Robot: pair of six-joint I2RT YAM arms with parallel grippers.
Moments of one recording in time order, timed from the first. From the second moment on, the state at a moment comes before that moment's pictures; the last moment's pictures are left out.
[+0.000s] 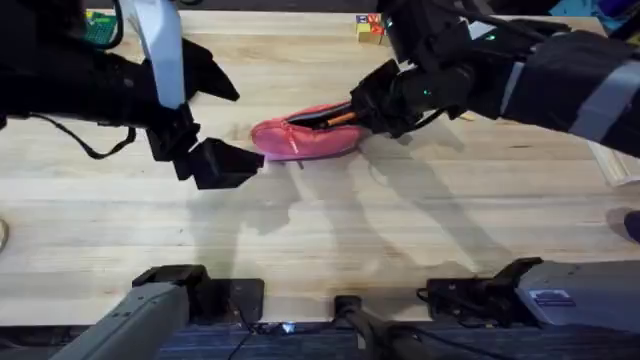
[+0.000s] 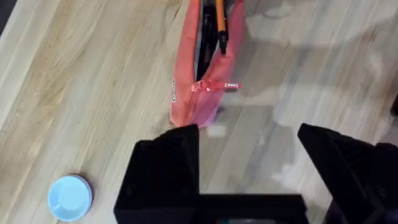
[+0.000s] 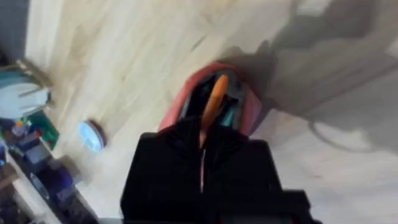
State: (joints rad) left arm 0.05 1.10 1.18 -1.27 0.60 1.10; right arm 0.55 1.53 1.08 -0.56 -0.02 1.48
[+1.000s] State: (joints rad) left arm 0.05 1.10 1.18 -1.27 0.60 1.10; right arm 0.64 1.65 1.08 -0.45 0.11 1.70
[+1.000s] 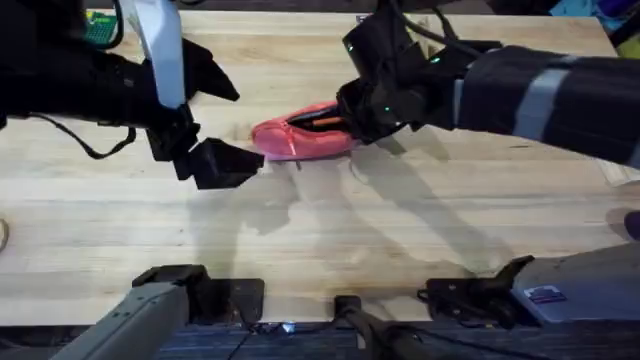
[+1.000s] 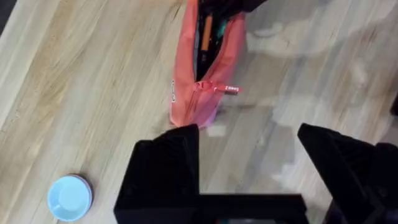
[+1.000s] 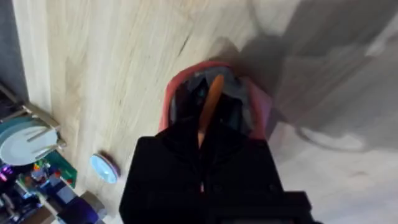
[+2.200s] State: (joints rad) left arm 0.05 1.10 1.18 -1.27 0.60 1.10; right arm 0.72 1.70 1.12 -0.30 0.09 1.65
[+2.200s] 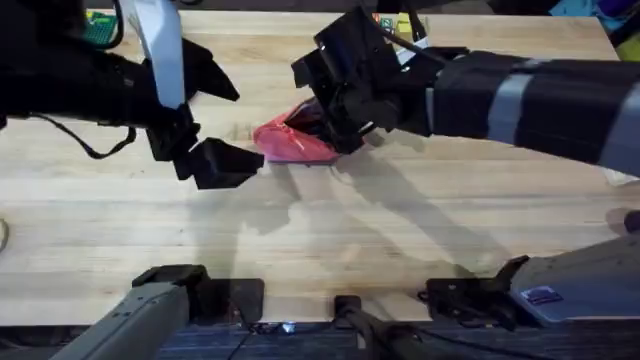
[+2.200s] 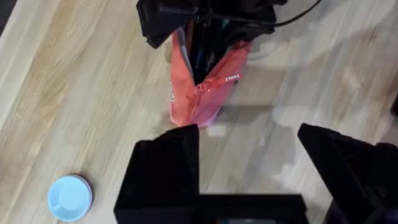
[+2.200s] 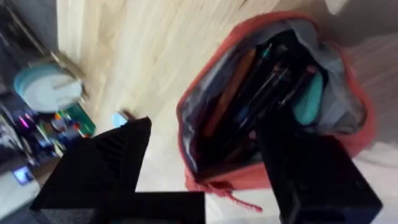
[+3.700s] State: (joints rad) left arm 0.05 1.10 1.18 -1.27 0.60 1.10; right arm 0.10 1.35 1.12 -0.73 0.08 -0.41
